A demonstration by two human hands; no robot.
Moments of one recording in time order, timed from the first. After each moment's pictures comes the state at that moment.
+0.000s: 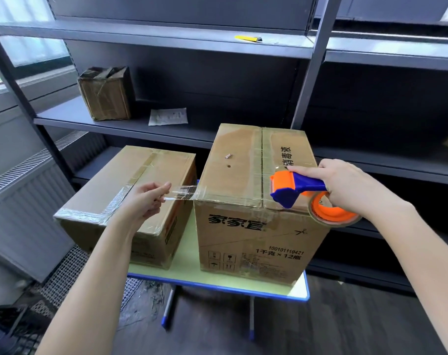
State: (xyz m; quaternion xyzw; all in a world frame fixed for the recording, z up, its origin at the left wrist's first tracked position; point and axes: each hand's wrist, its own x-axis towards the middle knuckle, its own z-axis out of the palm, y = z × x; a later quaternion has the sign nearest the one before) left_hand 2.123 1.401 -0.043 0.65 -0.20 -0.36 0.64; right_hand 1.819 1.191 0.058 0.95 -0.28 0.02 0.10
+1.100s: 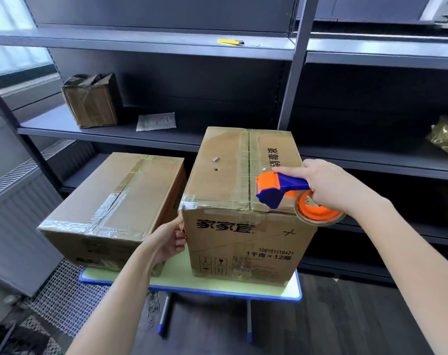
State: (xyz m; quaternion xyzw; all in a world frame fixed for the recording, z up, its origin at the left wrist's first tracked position) left_hand 2.073 1.372 -0.108 0.59 -0.09 -0.55 0.58; right_hand 1.815 1.179 0.053 0.96 -0.27 0.04 0.05
